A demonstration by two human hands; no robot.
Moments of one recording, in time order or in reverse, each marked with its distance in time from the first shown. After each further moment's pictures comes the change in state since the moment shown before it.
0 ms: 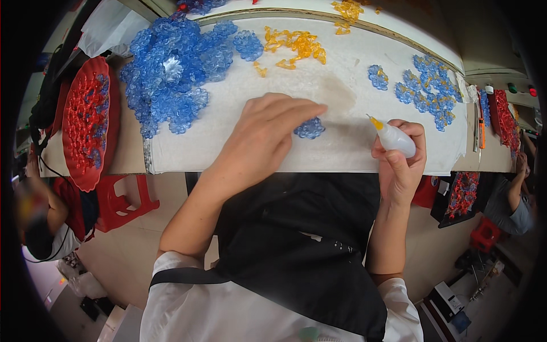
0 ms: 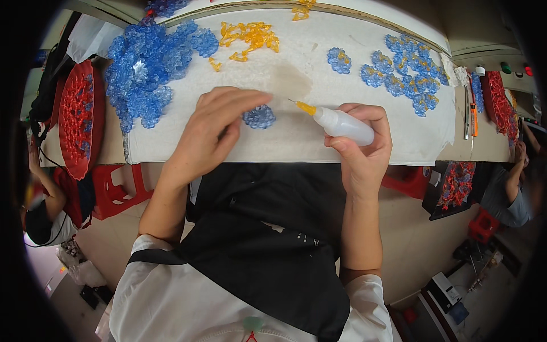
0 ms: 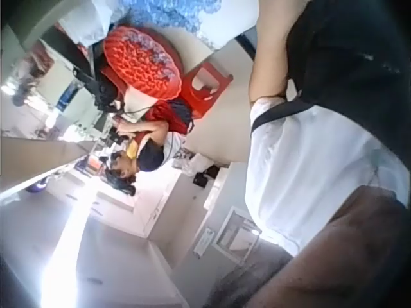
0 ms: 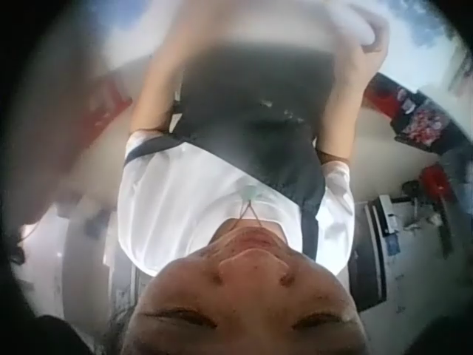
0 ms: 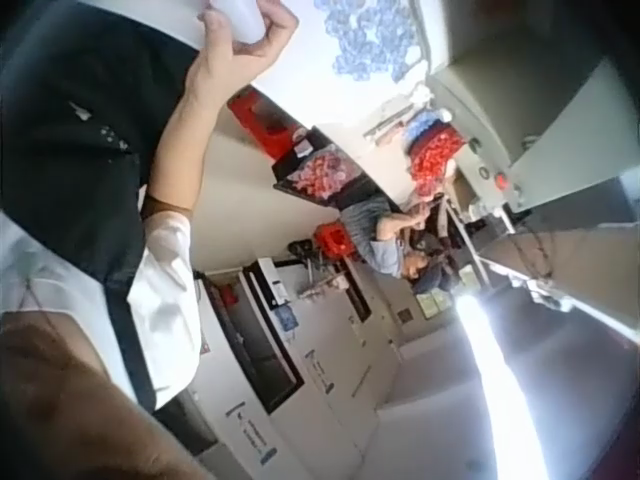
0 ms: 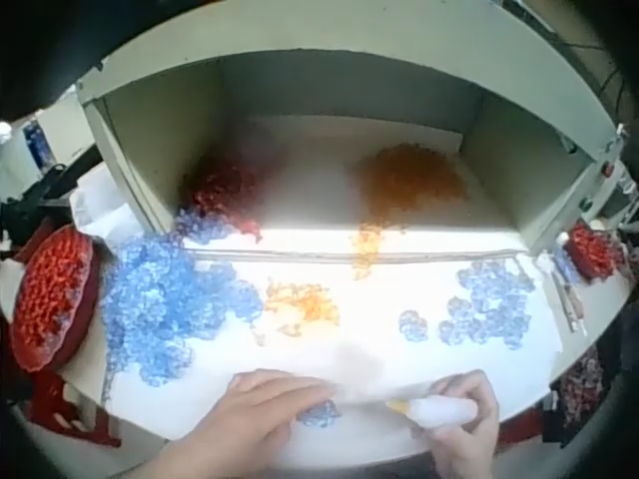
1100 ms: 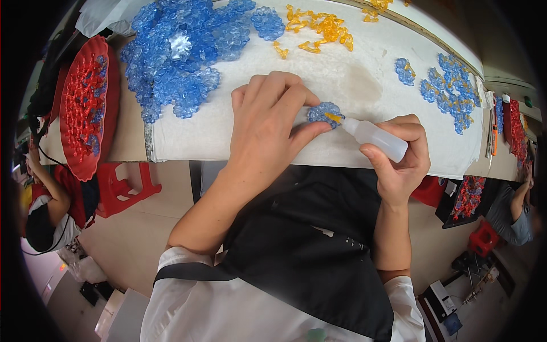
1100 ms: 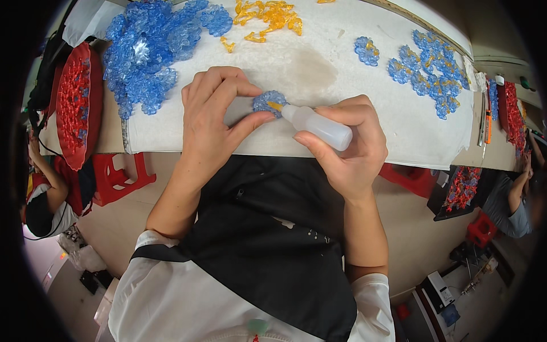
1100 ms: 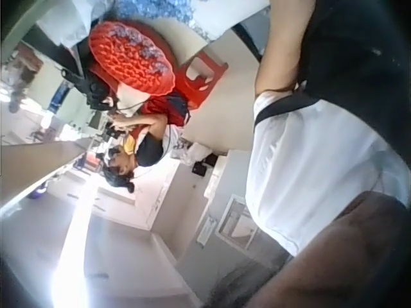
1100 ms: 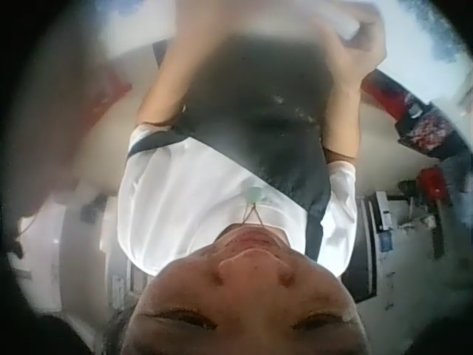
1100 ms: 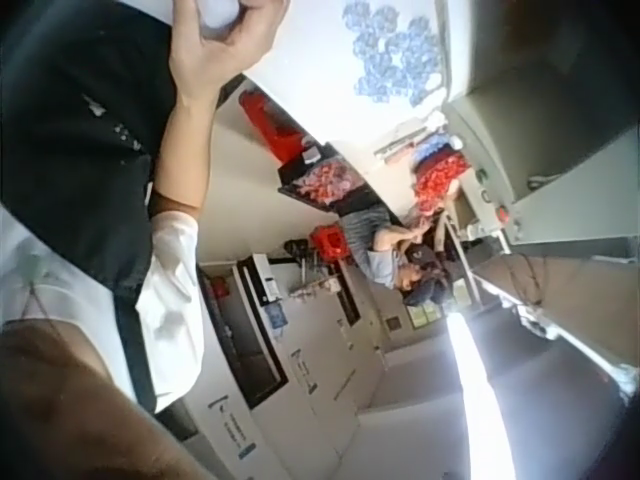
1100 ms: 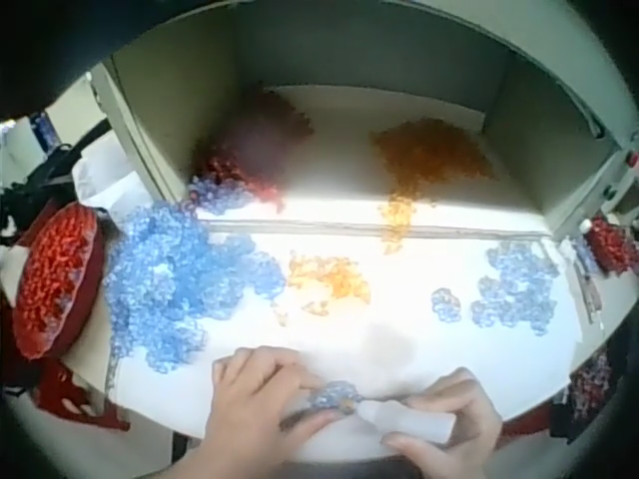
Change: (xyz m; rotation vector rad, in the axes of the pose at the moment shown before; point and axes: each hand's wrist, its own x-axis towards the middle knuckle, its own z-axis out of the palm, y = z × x) left_hand -0.011 0.005 0.009 0.208 0.218 -0.205; right_hand 0.000 0.016 0.026 -0.538 -0.137 -0.230
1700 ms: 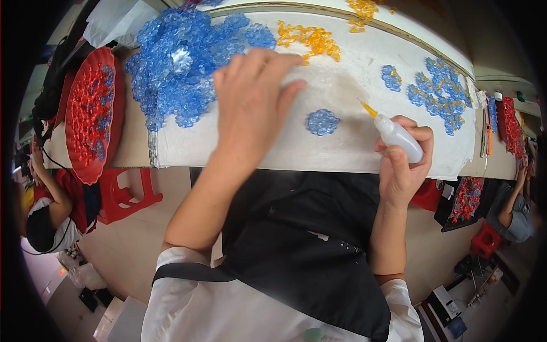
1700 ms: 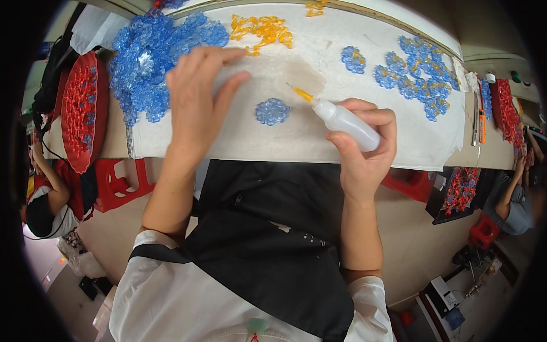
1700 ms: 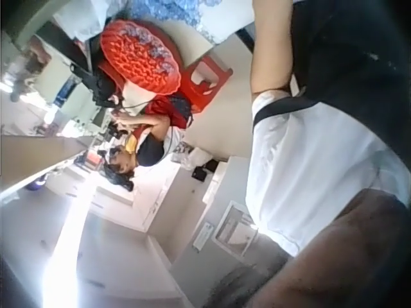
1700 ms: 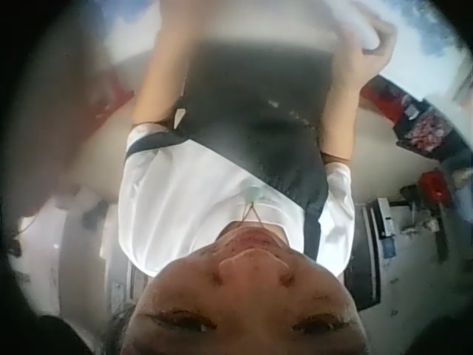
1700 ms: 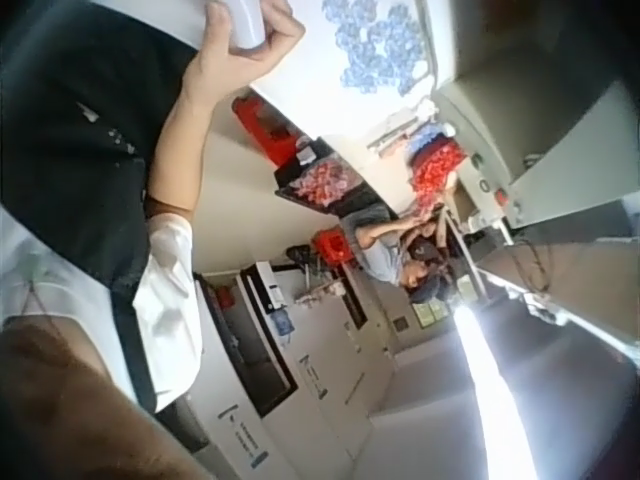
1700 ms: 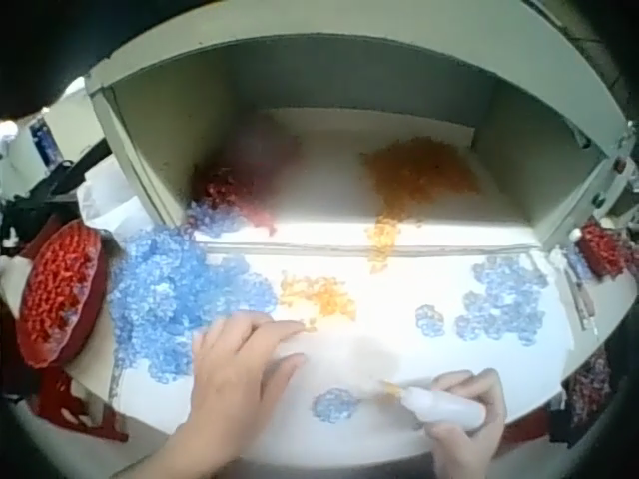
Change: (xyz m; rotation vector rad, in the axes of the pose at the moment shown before) left_hand 0.032 -0.011 -0.006 0.210 0.164 0.053; right_hand -0.001 0.003 -0.010 0.452 0.229 0.142
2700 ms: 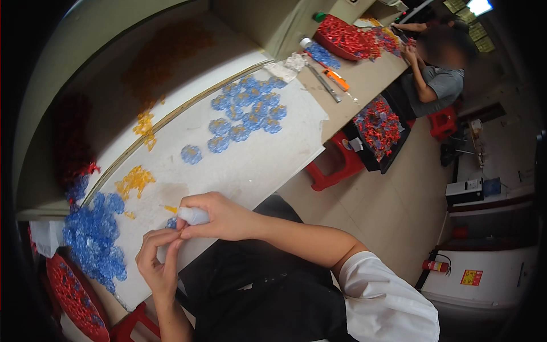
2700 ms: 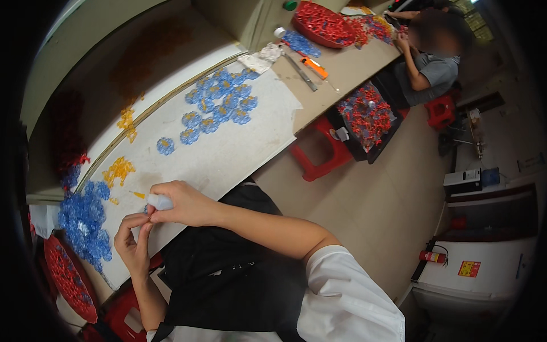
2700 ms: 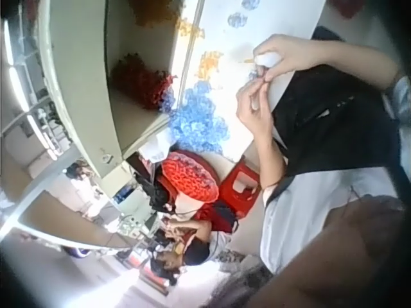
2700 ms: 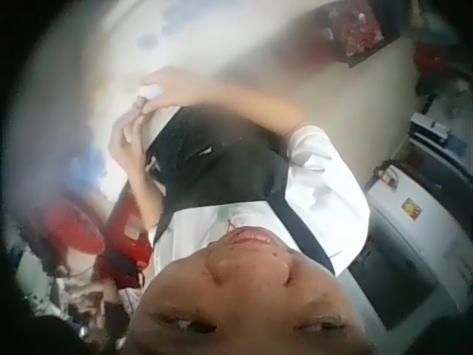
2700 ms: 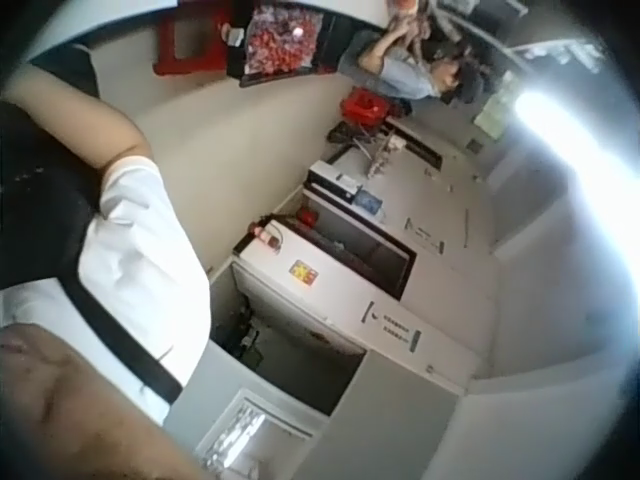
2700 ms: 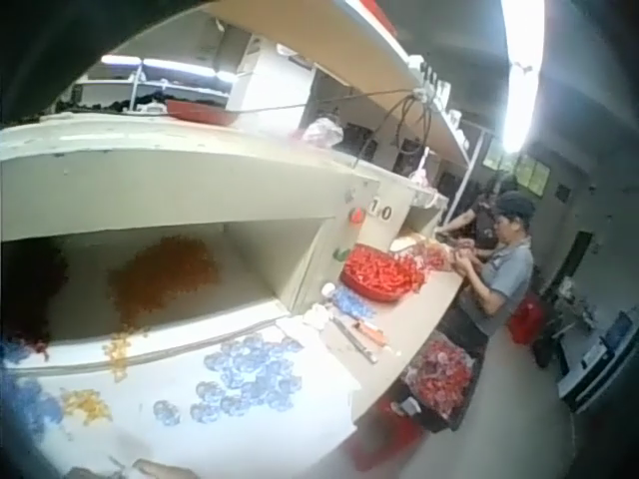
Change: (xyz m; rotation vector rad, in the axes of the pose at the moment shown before) left_hand -0.024 0.028 -0.017 -0.719 -0.267 -0.204; right_hand 0.018 -0.016 0.018 -0.281 -0.441 0.274
